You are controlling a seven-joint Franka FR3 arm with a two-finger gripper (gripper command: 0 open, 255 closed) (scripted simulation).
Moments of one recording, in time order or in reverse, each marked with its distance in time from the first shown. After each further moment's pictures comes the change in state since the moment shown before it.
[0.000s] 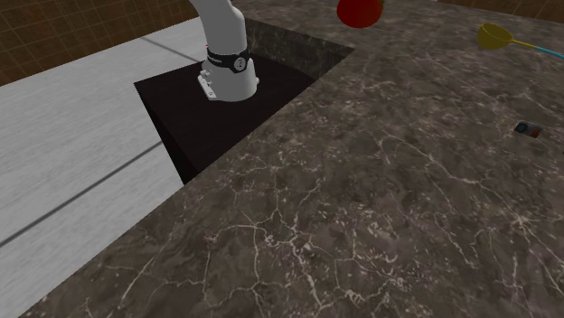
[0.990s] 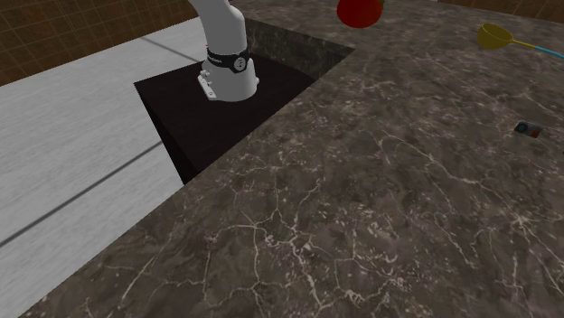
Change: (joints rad) arm -0.107 0.276 0.446 0.310 -0.148 -0.047 0.448
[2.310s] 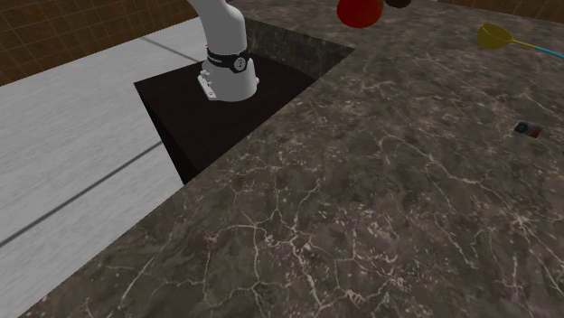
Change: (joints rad) arm -0.137 0.188 0.199 -0.148 -0.220 0.242 0.210
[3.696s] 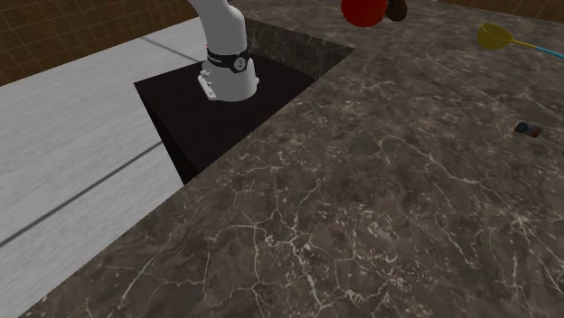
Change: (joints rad) arm 0.079 0.295 -0.071 -0.016 -0.451 0.181 0.329
